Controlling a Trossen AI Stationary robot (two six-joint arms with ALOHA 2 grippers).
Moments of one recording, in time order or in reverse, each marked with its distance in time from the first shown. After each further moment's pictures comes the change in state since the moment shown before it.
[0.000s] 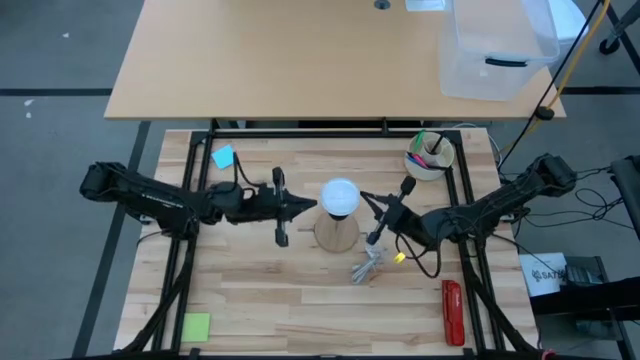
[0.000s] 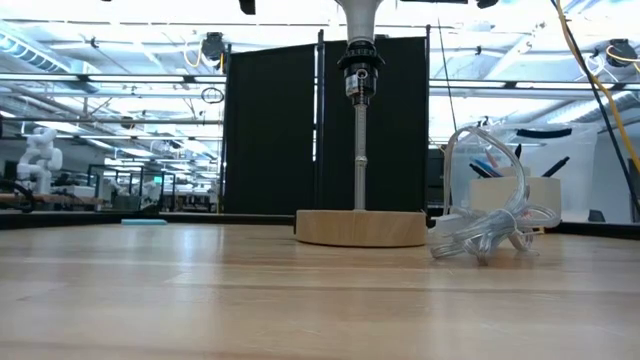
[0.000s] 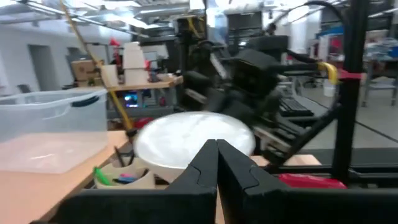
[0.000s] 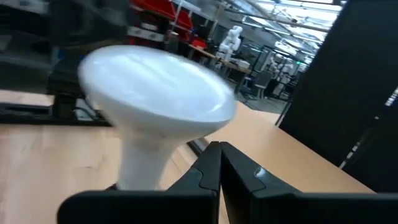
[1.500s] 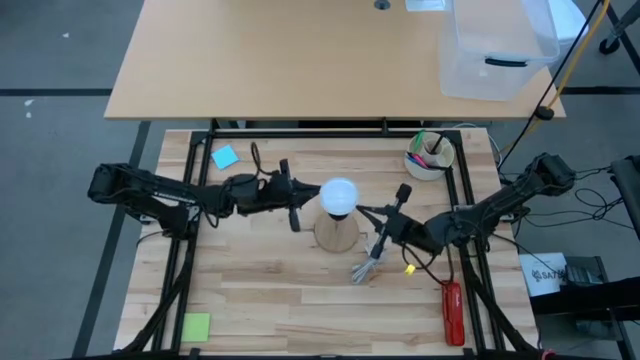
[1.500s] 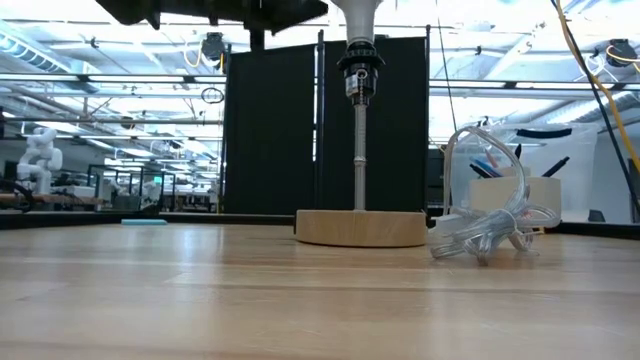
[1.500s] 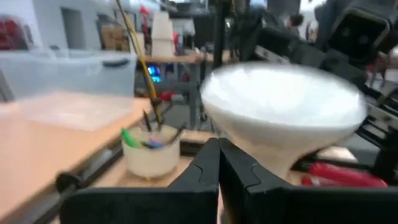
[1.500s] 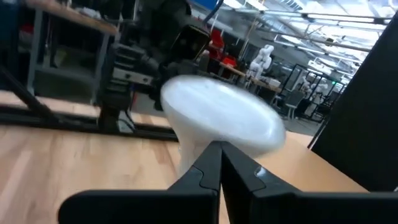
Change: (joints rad) left arm 0.139 0.088 -0.002 -0.002 0.005 -0.129; right arm 0.061 0.003 -0.001 0.043 -0.115 -0.042
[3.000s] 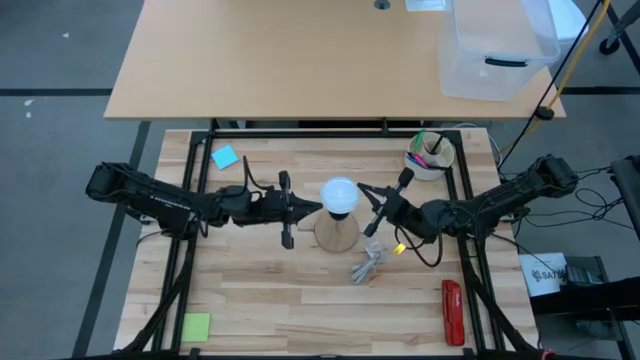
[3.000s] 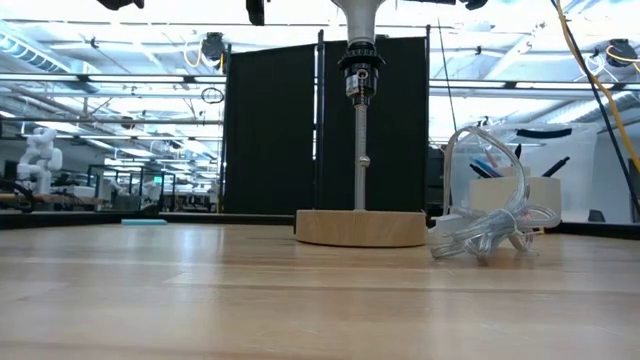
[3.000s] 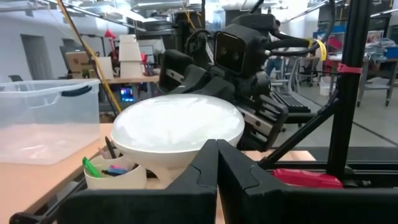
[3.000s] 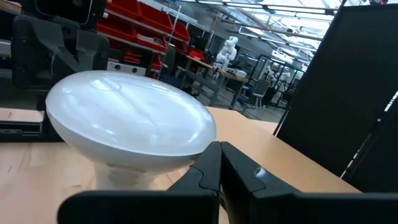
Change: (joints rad) left arm -0.113 -0.016 0.001 0.054 -0.001 0.089; right arm -0.126 -0.004 0.001 0.036 0.023 -0.007
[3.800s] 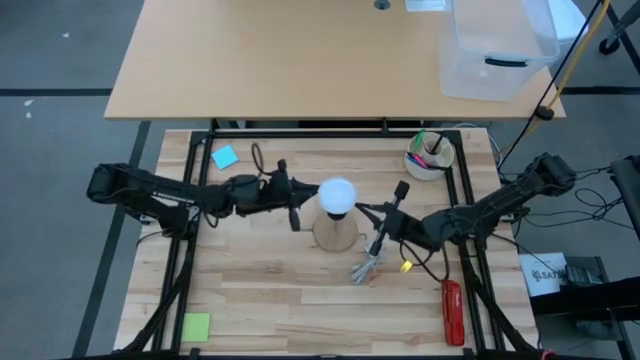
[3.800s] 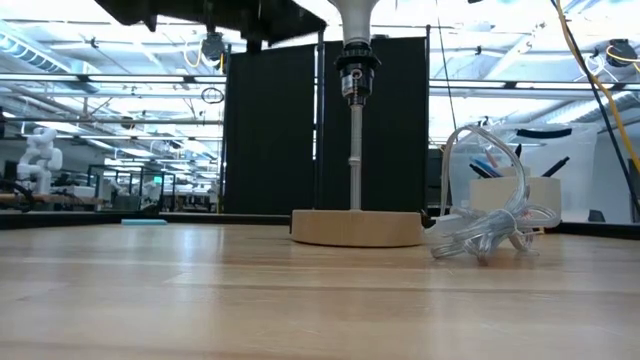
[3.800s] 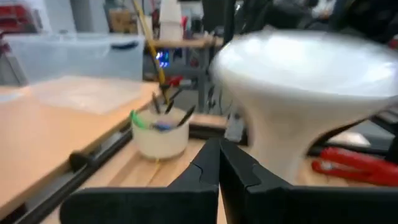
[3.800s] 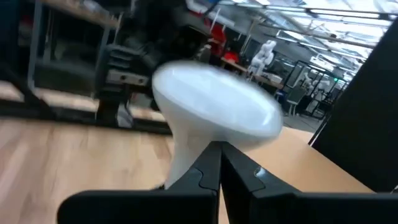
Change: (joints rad) left arm 0.105 0.006 -0.002 -0.108 -0.043 -0.092; right arm 0.100 0.003 0.000 -0.070 -0.051 0.030
